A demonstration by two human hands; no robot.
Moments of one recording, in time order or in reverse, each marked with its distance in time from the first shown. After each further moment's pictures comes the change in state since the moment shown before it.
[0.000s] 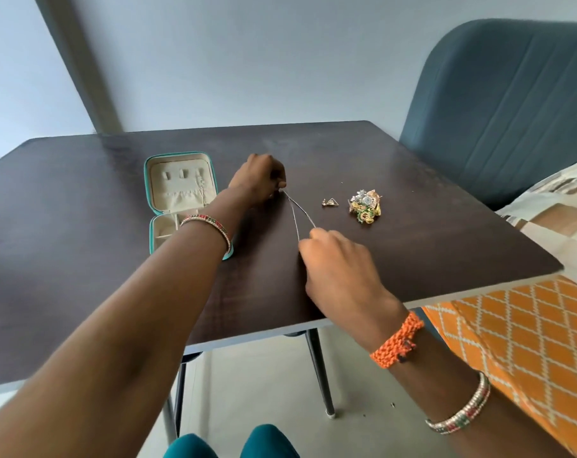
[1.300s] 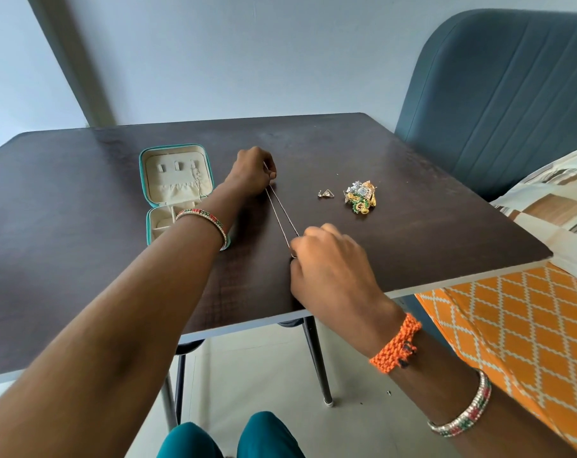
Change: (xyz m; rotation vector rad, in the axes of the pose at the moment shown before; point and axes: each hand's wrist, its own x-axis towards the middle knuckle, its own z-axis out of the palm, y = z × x) left_hand -0.008 0.004 -0.002 -0.066 0.034 -0.143; right_hand -0.014 -0.011 -0.003 0.094 0.045 0.009
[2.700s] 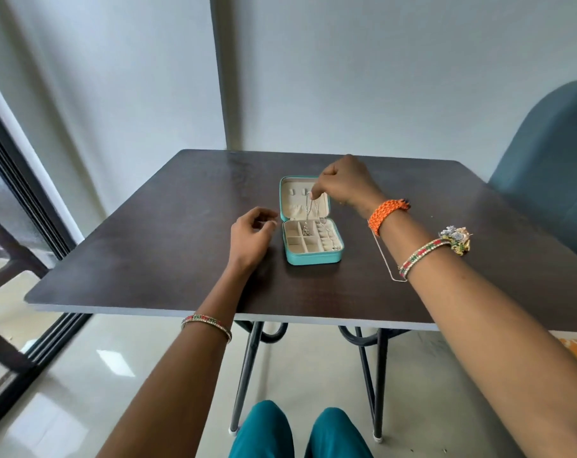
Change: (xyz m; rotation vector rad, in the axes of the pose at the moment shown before) left_hand -0.174 -0.096 -0.094 -0.562 0.447 -0.257; right_hand 0.148 -0.088 -0.032 0.589 -0.070 0.059
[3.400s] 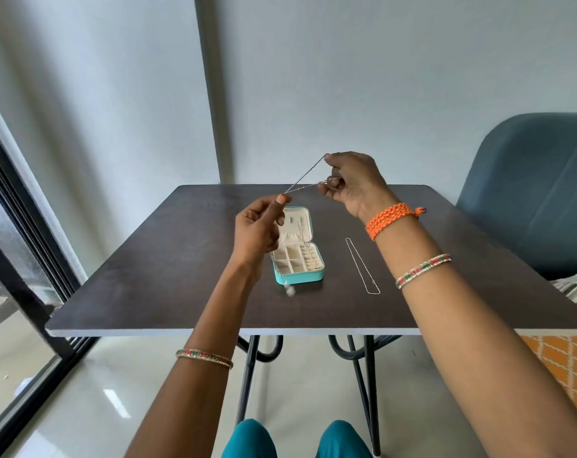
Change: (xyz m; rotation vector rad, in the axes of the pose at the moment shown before) left_hand -0.035 0.130 -0.013 -0.602 -0.133 -0.060; right_hand -0.035 -0.051 -0.066 1.043 0.180 0.253
